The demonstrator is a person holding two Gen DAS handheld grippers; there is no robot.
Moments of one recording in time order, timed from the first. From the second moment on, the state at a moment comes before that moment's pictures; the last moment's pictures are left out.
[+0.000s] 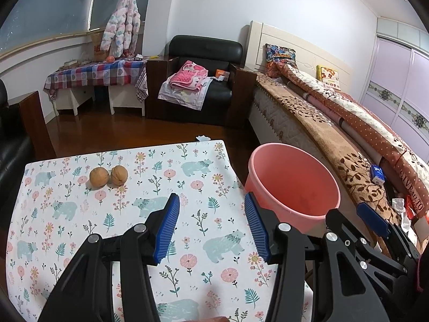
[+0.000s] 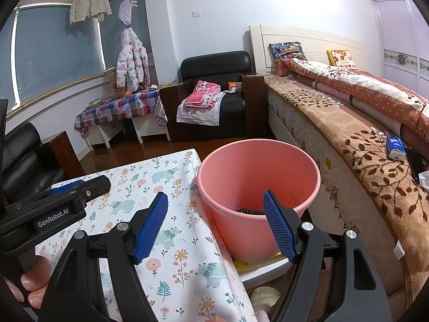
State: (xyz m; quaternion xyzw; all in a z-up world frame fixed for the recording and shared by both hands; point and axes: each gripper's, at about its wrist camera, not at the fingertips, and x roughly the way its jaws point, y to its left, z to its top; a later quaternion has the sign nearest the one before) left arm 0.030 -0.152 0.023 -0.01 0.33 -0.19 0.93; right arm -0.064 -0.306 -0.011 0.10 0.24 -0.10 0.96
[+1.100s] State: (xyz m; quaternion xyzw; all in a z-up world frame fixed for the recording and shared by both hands) left arm 0.029 -0.150 0.016 -0.02 0.33 -0.19 0.92; right arm -0.066 -0.307 -0.022 0.10 0.24 -0.10 0.96
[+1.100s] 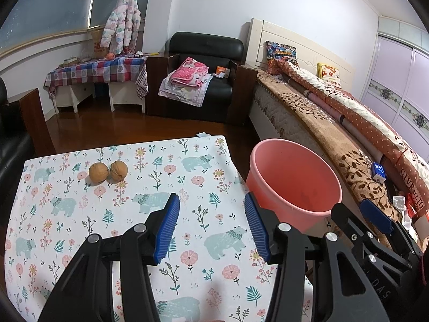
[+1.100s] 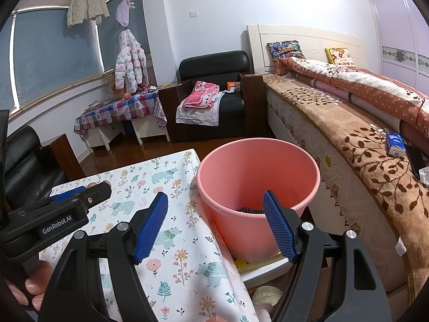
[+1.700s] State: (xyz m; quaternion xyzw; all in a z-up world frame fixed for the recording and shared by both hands) left arm 0.029 -0.148 0.012 -0.02 0.34 -0.19 0.92; right arm -0.067 -0.305 -0.022 0.10 0.25 -0.09 0.96
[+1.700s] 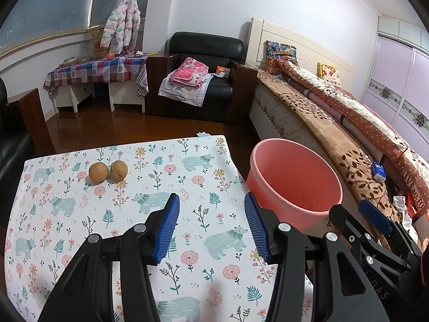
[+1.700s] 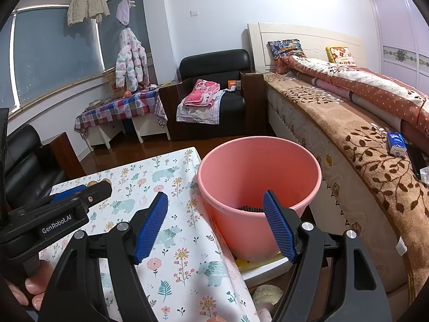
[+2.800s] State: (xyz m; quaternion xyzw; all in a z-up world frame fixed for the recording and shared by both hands) left arm 0.030 -0.147 0.006 -0.01 0.34 -0.18 0.92; right arm -0.062 -0.300 -0.033 0.10 0.26 -0.09 0.96
